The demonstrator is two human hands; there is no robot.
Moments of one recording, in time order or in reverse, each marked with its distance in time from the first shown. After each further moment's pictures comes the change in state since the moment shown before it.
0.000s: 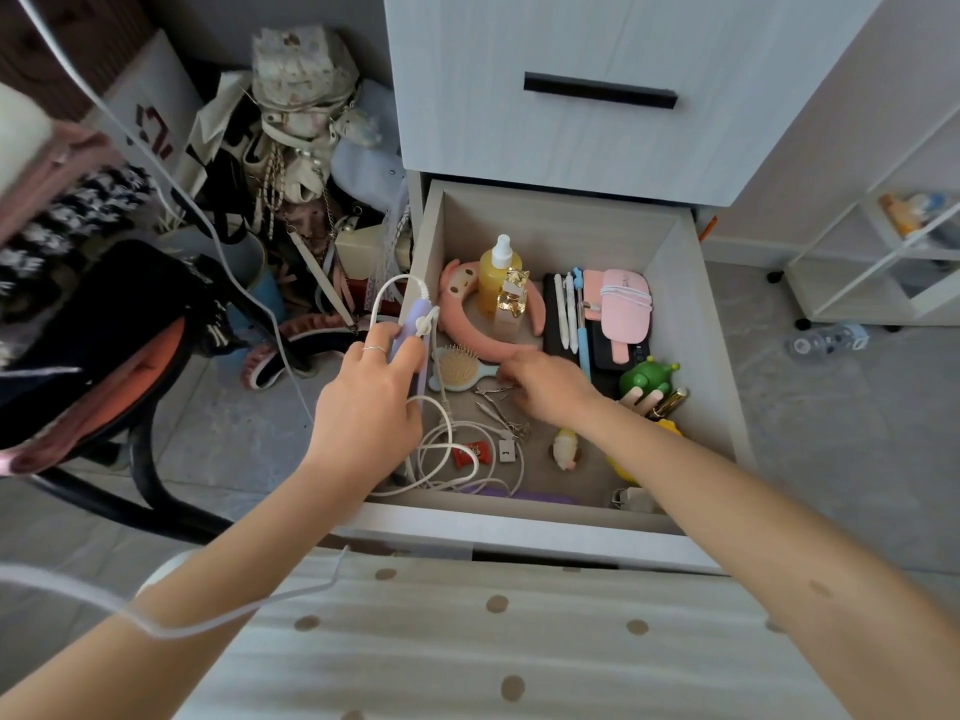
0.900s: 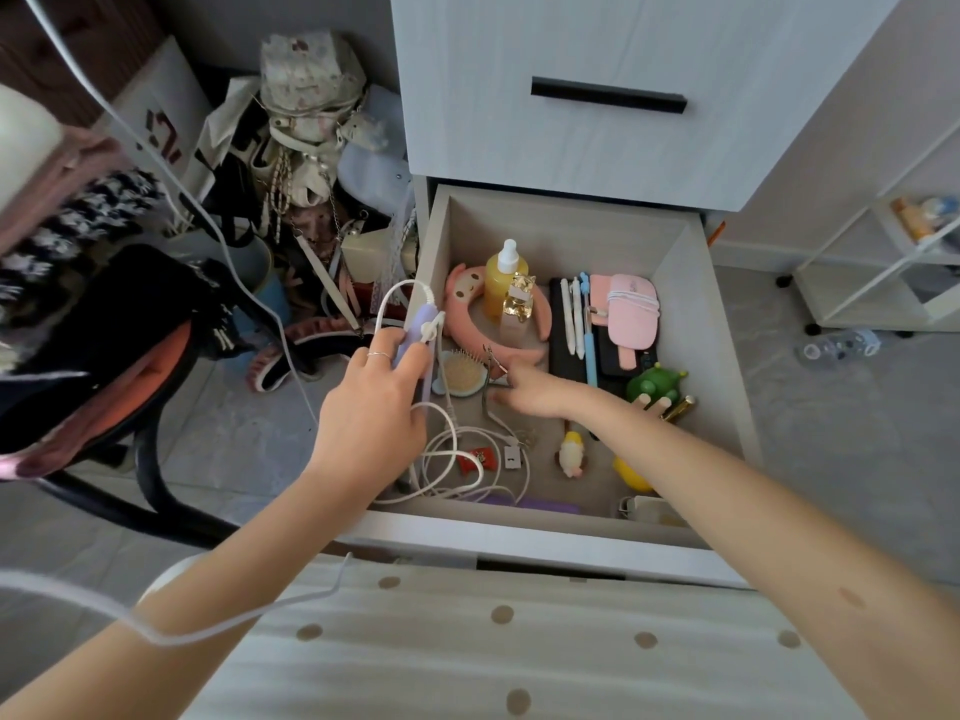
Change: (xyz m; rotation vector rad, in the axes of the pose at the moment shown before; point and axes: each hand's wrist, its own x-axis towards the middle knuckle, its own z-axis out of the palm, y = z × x) left_hand 0.000 0.000 0.001 -0.007 0.010 0.001; right_hand 0.019 -0.023 -0.014 0.637 -0.353 0.339
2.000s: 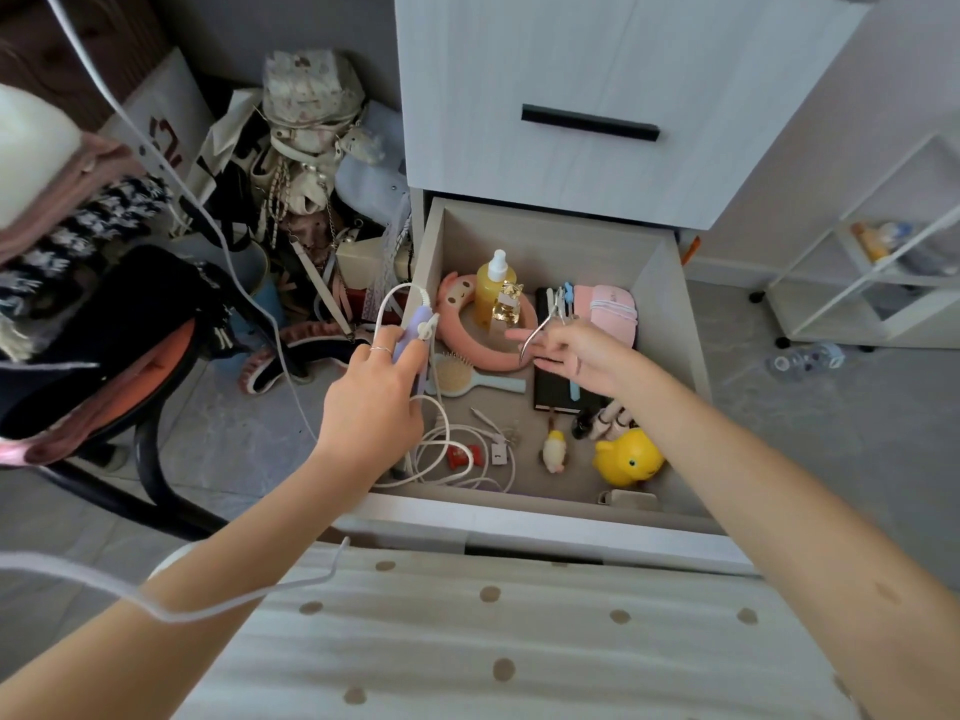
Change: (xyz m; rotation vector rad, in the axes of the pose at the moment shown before) left_hand -0.001 0.005 -0.005 0.033 -0.046 -0.037; right_hand -0.038 0.019 -0.056 0.984 0.064 -0.080
